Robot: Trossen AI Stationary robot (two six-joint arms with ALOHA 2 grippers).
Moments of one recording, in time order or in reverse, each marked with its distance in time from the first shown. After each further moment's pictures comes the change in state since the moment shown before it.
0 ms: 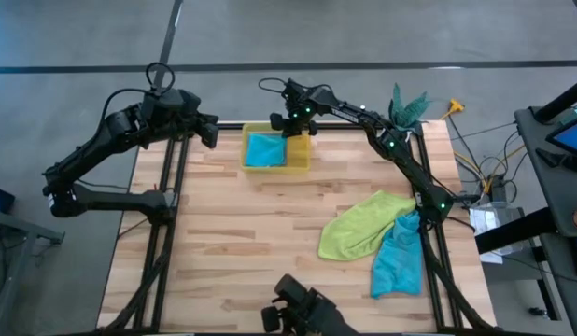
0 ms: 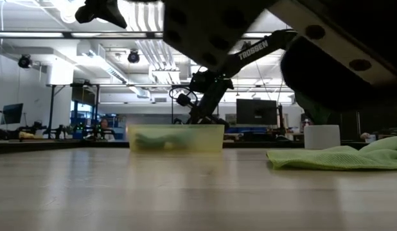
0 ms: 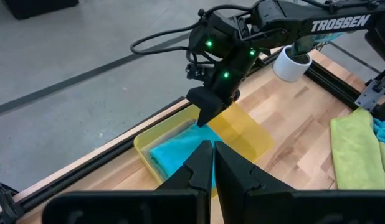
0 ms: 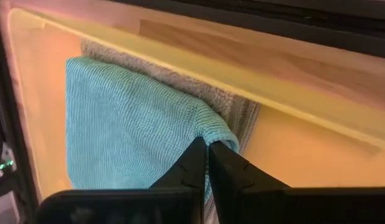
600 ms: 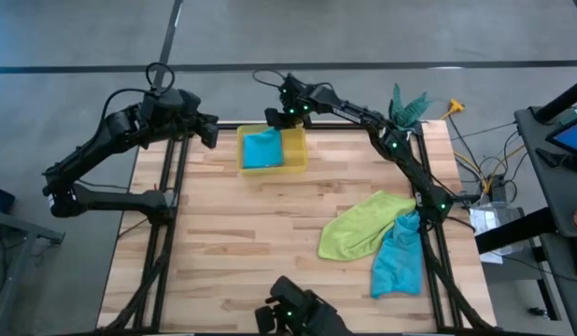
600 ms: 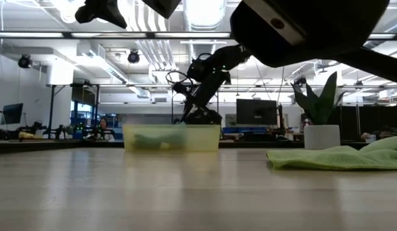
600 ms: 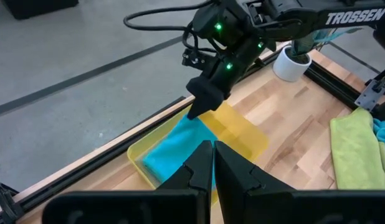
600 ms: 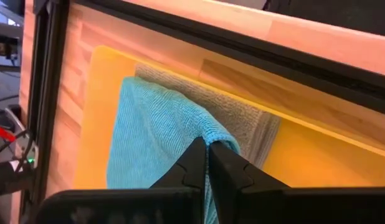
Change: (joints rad) left arm 0.000 -0.001 0.000 0.000 0.000 0.001; right arm 0.021 -0.047 0.003 0.118 0.063 -0.065
